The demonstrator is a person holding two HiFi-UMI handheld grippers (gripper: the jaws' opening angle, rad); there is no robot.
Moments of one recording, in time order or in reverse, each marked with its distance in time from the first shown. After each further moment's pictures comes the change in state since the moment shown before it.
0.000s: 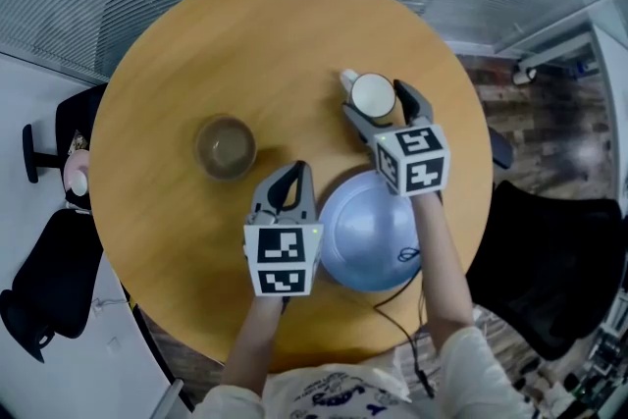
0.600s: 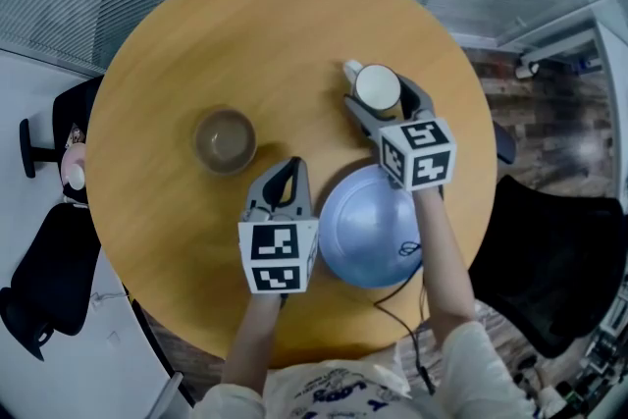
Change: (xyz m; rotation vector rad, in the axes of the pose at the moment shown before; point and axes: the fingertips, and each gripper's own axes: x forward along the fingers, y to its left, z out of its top) left arm 0.000 0.009 -0.013 -0.036 0.018 0.010; right arm 0.006 0.003 -0.008 0.038 -0.007 0.036
